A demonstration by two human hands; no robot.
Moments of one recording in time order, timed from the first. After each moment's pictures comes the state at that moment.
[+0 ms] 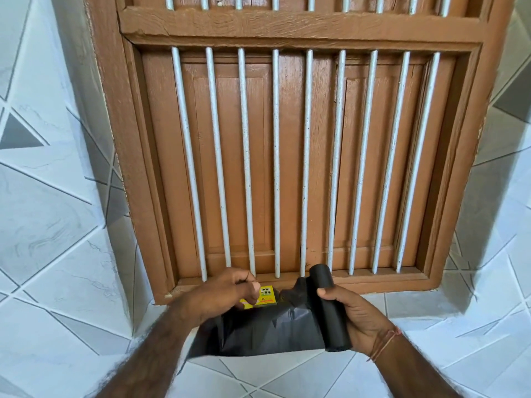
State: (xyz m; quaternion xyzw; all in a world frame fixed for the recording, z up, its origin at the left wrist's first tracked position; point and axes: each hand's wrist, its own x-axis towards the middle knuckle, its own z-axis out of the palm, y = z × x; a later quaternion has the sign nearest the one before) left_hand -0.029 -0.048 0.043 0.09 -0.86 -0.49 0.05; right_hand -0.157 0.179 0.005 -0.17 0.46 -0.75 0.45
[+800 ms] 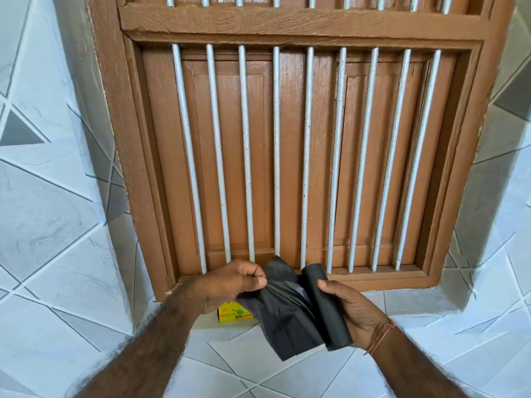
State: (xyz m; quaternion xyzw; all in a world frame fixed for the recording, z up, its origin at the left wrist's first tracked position) left_hand -0.039 -0.045 0.051 0.05 -0.80 -0.60 -0.01; right_hand -0.161 0.177 0.001 -0.14 0.49 -0.74 0.44
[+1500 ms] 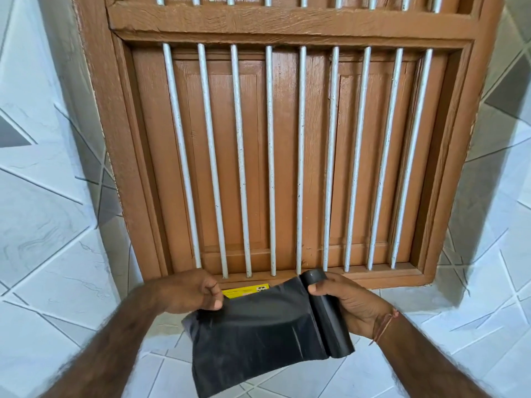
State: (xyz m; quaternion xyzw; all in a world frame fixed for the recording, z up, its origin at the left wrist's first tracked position) left_hand -0.003 -0.091 0.065 0.10 -0.93 -0.33 -0.08; right_hand -0.168 0.180 0.019 -0.26 0.55 -0.68 0.41
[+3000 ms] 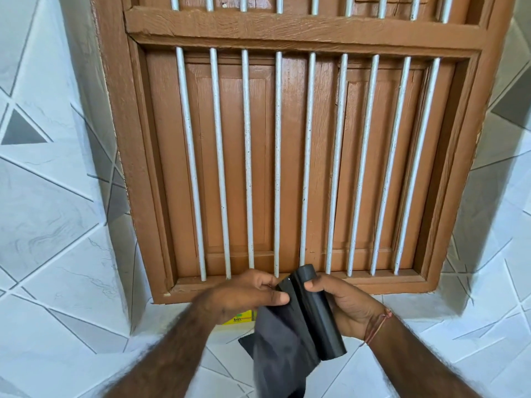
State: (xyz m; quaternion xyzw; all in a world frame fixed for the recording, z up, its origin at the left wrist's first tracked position) left_hand -0.047 -0.027 0.041 0.04 -0.80 -0.60 -0.06; right_hand -0.153 0.169 0.034 -0.26 0.53 -0.67 0.46
